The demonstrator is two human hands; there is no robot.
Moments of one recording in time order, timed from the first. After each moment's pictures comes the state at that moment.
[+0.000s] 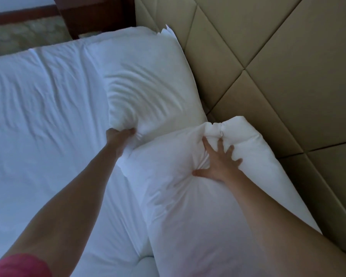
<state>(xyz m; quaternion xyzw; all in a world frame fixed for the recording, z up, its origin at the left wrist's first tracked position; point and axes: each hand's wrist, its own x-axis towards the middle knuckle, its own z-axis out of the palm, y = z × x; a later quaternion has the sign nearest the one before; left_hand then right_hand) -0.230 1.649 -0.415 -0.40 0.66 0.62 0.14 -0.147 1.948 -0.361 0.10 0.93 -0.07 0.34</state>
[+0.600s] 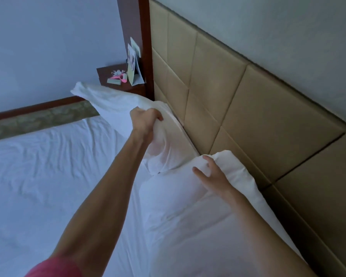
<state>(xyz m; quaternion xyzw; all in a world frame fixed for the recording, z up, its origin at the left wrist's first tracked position) -0.208 1.743 -0.098 -0.23 0.65 0.72 -0.07 -0.114 1.959 -0.211 0.08 0.86 -0.47 0.18</state>
